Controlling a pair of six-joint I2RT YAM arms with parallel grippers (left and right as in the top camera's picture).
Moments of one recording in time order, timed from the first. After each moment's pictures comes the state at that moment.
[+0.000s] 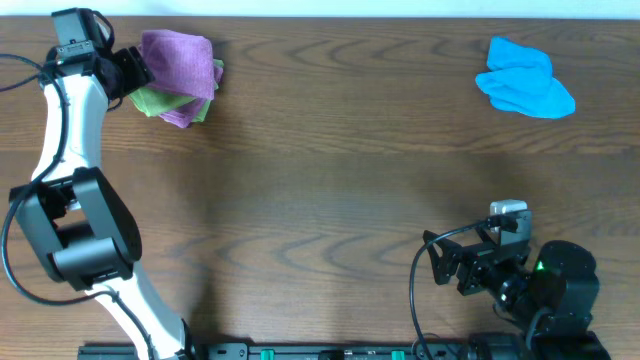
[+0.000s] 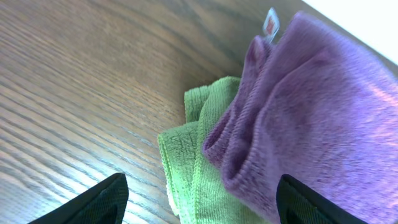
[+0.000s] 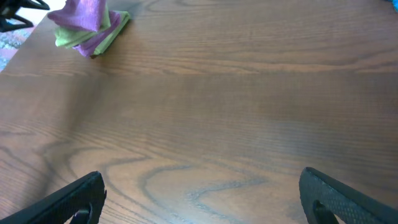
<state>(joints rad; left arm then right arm) 0.27 2.04 1.73 -0.66 0.06 -0.29 0.01 0.43 0.64 -0.83 -0.41 0.15</state>
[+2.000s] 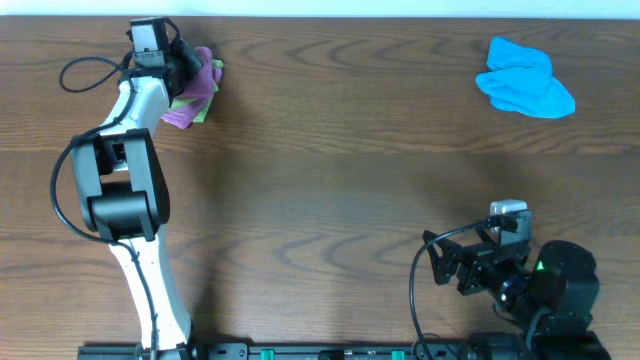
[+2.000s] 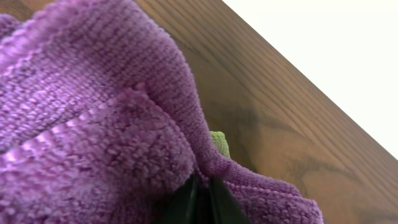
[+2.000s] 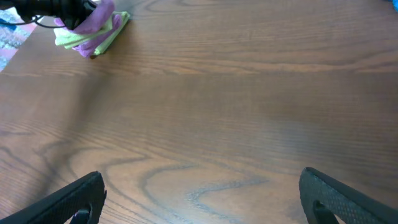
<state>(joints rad) 0.11 2.33 1.74 -0.19 0.12 -0.57 0.01 0.43 0.64 -0.83 -0.41 0.15</state>
